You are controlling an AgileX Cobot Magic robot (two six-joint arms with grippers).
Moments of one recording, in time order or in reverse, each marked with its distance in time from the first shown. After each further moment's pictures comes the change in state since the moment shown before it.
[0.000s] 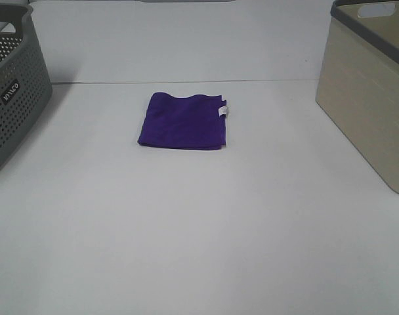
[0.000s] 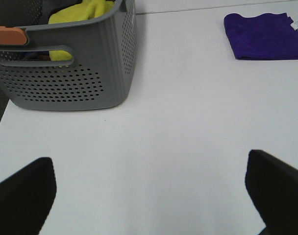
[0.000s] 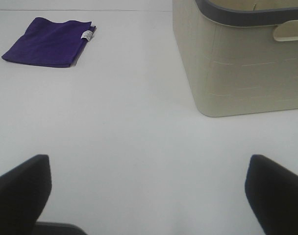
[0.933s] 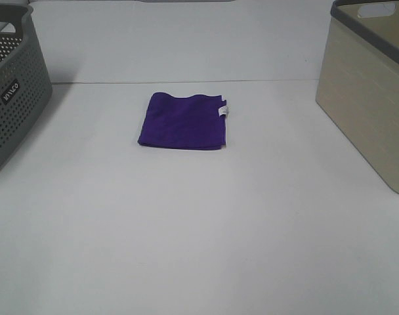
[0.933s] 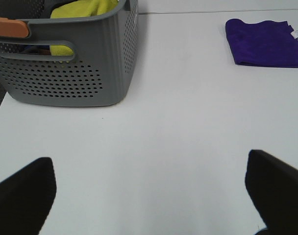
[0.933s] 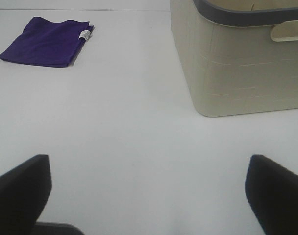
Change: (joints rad) left arm 0.002 0.000 0.000 0.000 0.000 -0.050; right arm 0.000 0.000 0.000 -0.006 0.000 0.000
